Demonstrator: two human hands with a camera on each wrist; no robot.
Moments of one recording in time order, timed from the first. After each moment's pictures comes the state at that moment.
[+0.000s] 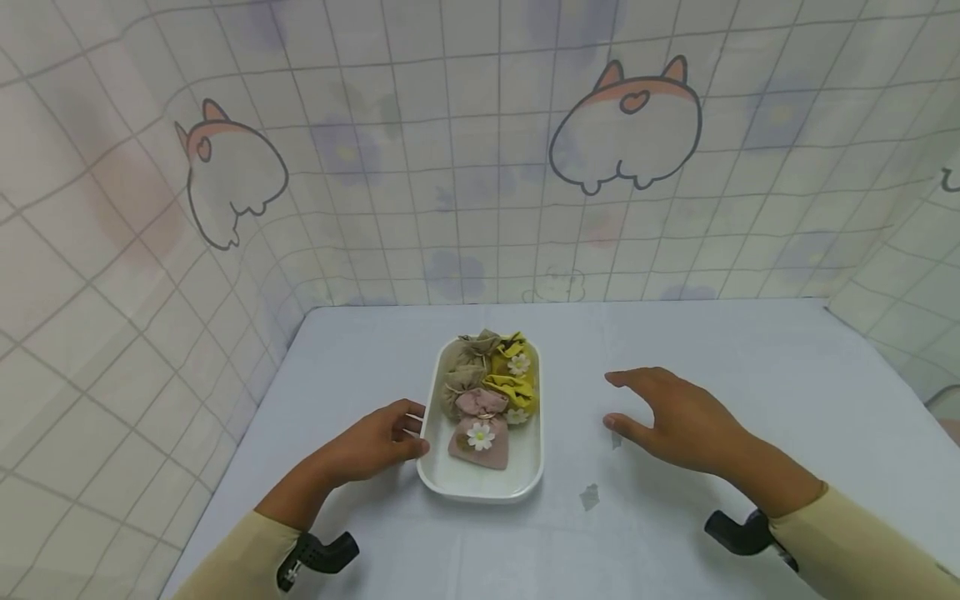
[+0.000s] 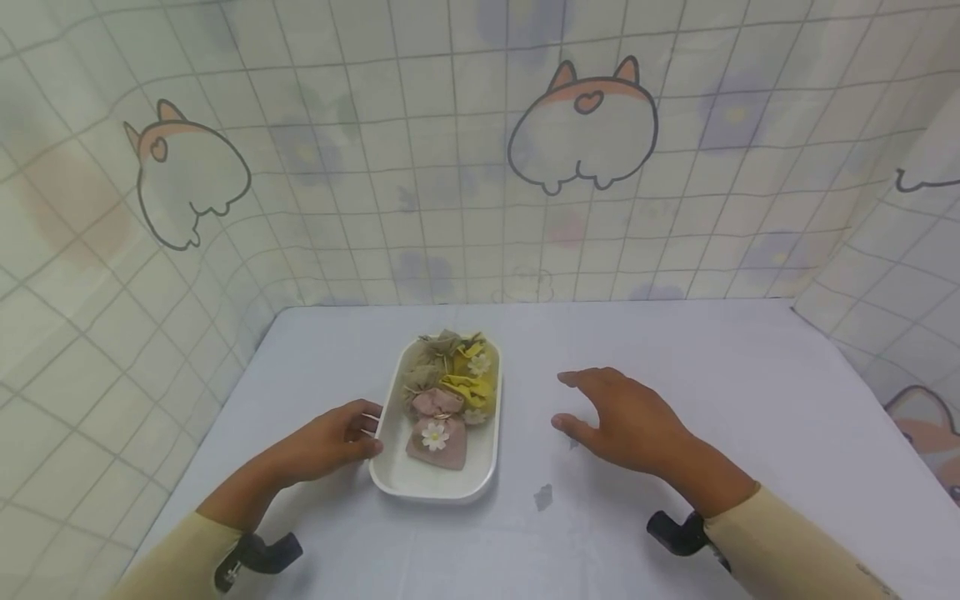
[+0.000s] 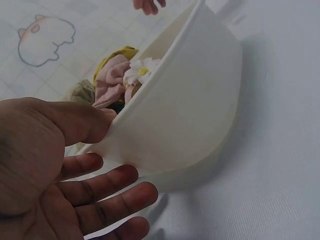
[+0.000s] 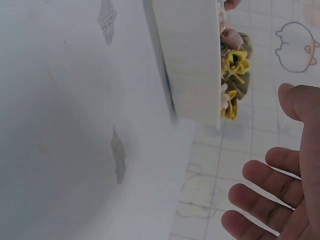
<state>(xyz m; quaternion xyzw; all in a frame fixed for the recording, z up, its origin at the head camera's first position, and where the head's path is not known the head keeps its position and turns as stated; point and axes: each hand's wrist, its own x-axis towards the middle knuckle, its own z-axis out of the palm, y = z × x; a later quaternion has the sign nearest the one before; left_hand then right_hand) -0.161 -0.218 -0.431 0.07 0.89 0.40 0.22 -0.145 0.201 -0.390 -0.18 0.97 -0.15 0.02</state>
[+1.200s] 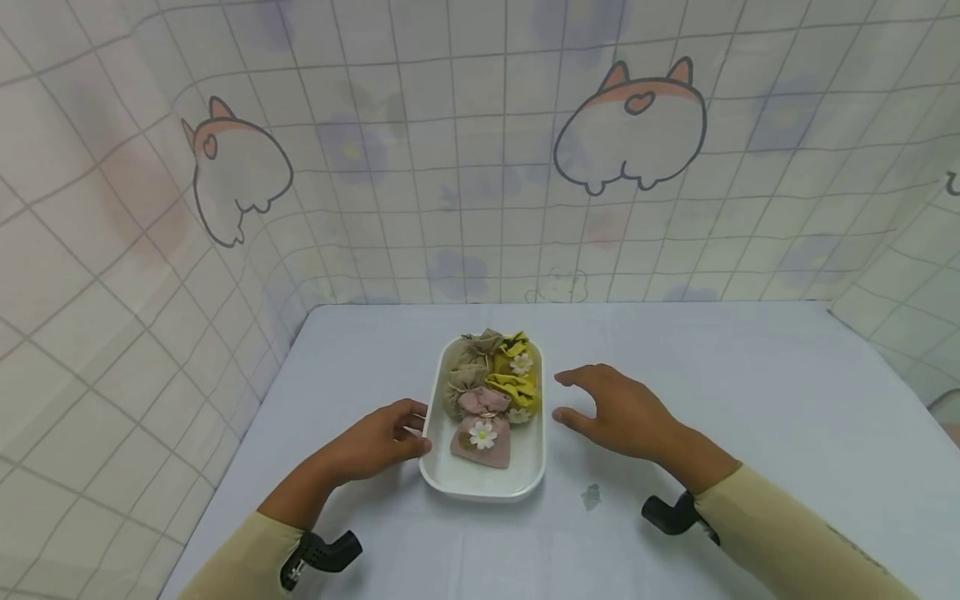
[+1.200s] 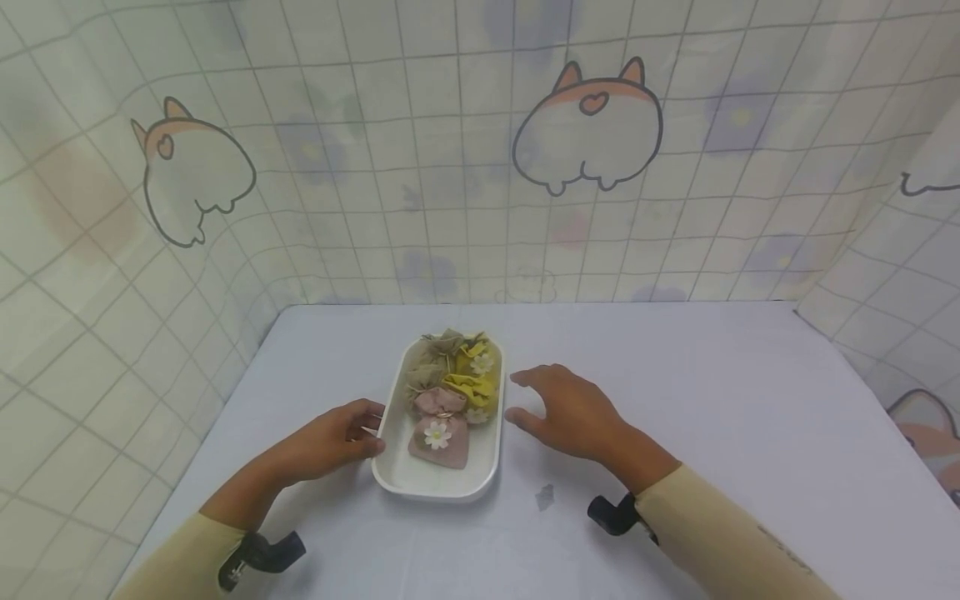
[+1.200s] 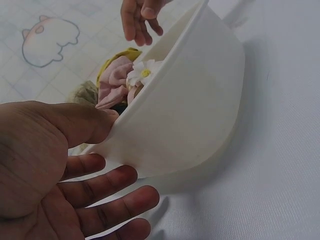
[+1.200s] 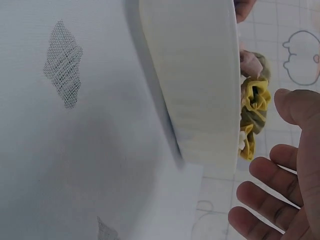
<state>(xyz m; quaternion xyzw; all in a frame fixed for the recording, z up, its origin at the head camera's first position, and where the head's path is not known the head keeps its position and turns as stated) -0.159 -0.222 -0.433 0.10 0.88 0.41 0.21 -0.173 0.143 -0.415 -0.19 0.96 -0.19 0.04</state>
